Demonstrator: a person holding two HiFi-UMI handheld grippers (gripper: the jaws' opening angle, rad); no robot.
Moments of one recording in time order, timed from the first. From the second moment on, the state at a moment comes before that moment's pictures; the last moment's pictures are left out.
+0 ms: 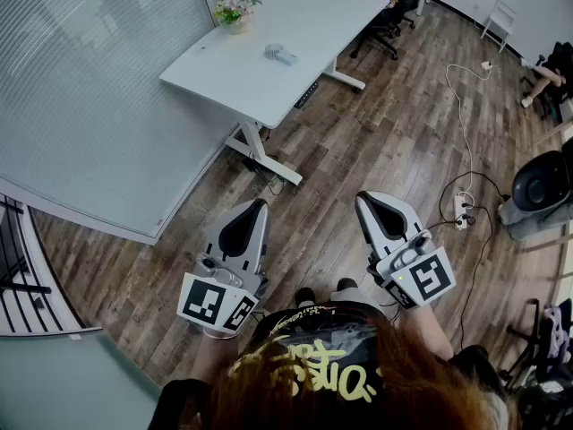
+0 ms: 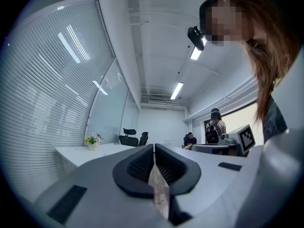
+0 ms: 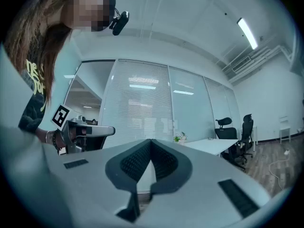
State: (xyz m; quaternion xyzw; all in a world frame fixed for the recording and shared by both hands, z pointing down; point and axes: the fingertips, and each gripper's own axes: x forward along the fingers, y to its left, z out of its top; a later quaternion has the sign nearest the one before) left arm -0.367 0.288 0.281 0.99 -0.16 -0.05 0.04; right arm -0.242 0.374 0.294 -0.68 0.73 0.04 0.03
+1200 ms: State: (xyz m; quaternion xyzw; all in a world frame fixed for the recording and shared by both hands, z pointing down) left arm -0.394 0.260 0.281 0.97 -0.22 -0.08 0.08; right arm -0.230 0.369 0.296 -0.73 0.68 0.00 0.08
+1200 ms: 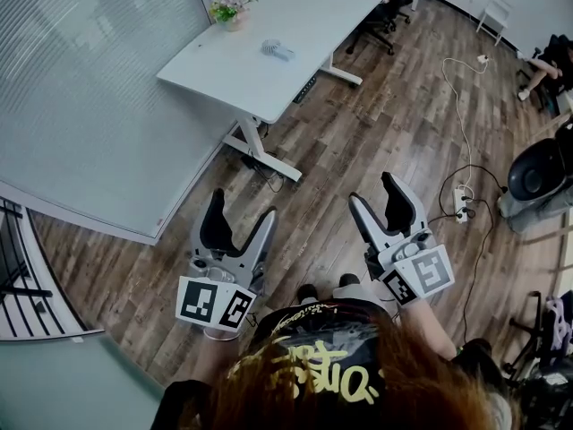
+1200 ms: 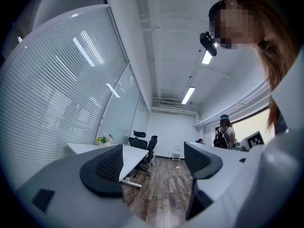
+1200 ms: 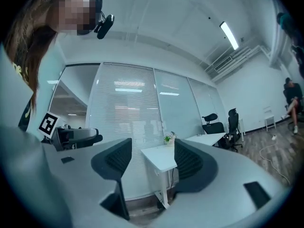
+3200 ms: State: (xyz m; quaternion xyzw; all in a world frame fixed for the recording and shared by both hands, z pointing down) left arm -0.173 0.139 0.266 0.95 -0.29 -0.08 0.03; right arm -0.011 0.208 0.287 -0.63 0.77 0.01 0.11
